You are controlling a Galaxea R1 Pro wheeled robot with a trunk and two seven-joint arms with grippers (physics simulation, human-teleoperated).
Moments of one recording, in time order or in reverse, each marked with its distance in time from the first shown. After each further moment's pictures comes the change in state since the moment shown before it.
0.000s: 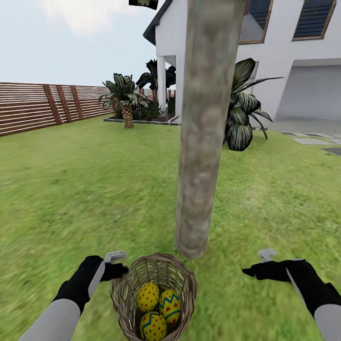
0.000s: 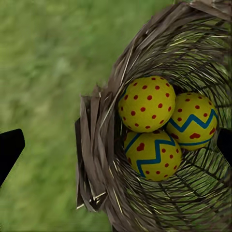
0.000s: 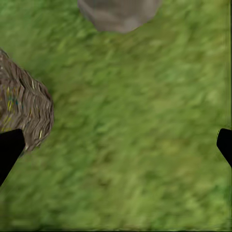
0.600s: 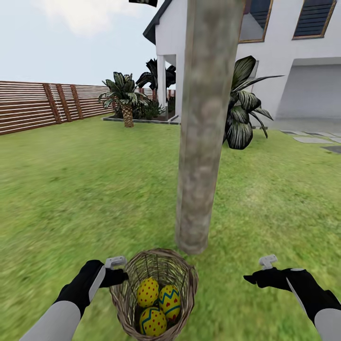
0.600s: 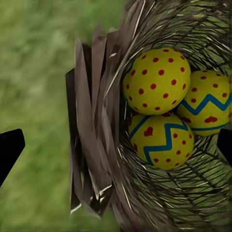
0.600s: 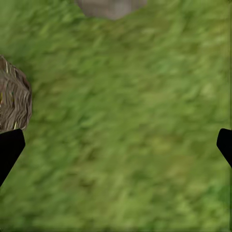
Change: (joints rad) left arm 0.000 0.000 -0.002 0.064 -0.001 -0.008 0.001; right arm 0.001 0.001 -0.003 0.124 0.016 -0.162 -0.066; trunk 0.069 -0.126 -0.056
